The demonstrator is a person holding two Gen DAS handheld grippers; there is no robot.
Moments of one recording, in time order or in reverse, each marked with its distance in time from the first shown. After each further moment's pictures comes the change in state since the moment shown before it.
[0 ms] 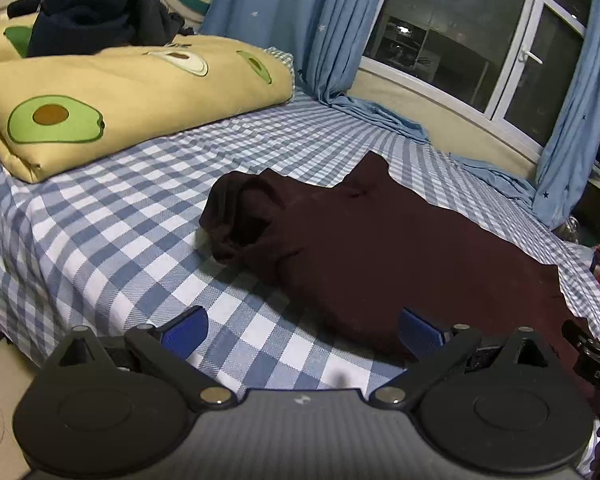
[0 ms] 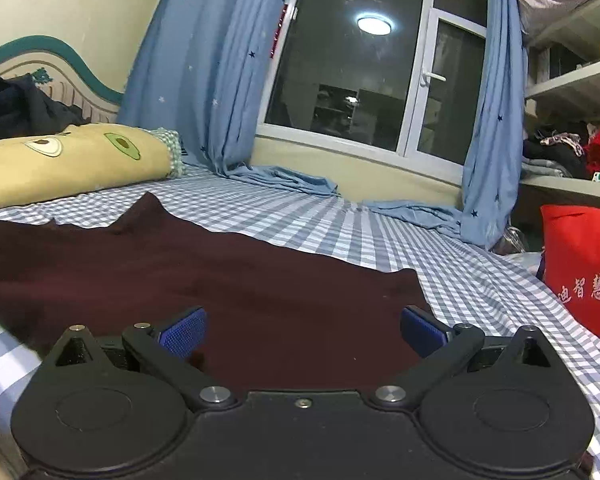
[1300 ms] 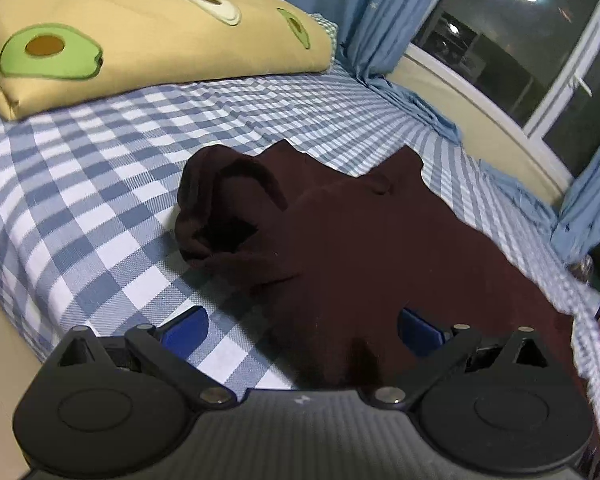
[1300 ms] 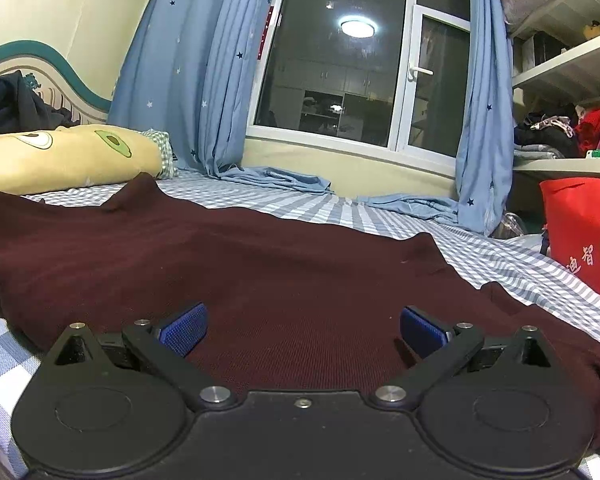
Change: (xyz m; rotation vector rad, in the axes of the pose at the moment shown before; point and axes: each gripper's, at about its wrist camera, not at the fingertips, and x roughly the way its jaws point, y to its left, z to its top) left arm 0.062 -0.003 0.020 -0.216 0.082 0.021; right arm 0.025 0.025 -0.057 0.042 -0.044 -0.029
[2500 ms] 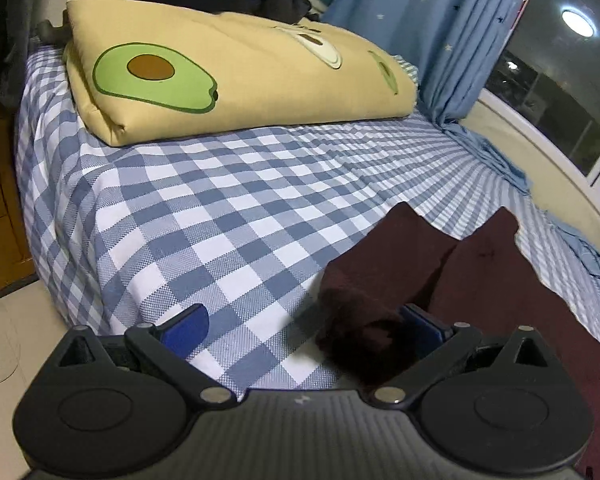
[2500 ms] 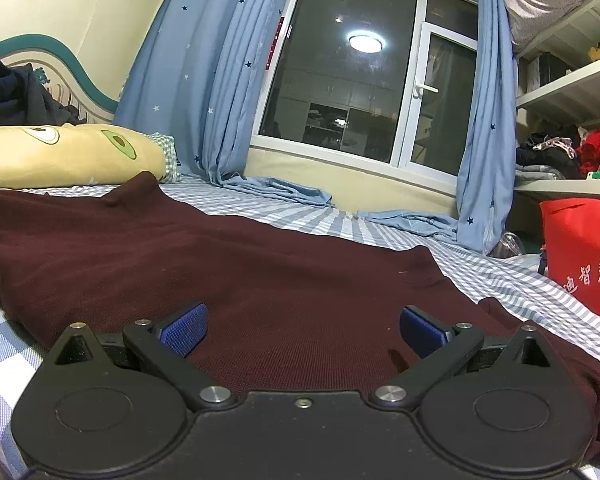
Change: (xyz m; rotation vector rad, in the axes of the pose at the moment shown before) left arm -0.017 0.066 0.024 -0.077 -0.112 0.177; right arm -0.003 0.001 -0.004 -0.047 -0.041 -0.002
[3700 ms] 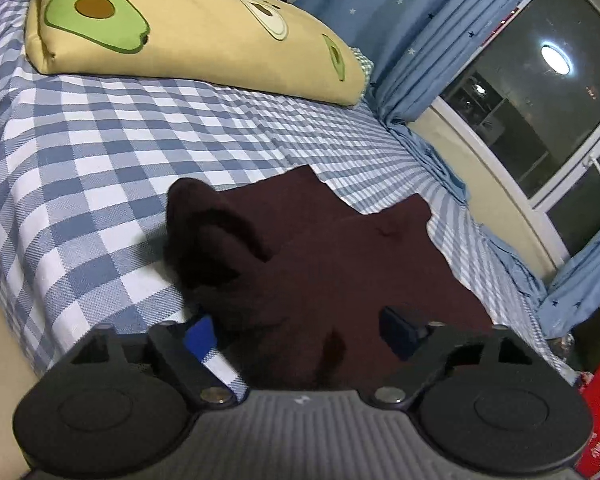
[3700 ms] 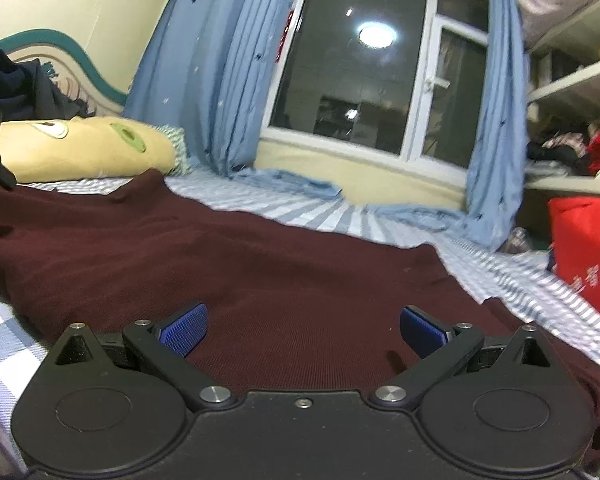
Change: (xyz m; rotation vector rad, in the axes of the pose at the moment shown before) left arm 0.013 -0.045 -0.030 -0.126 0.036 -0.194; right arm 0.001 -0.009 0.010 0.000 0.063 0.065
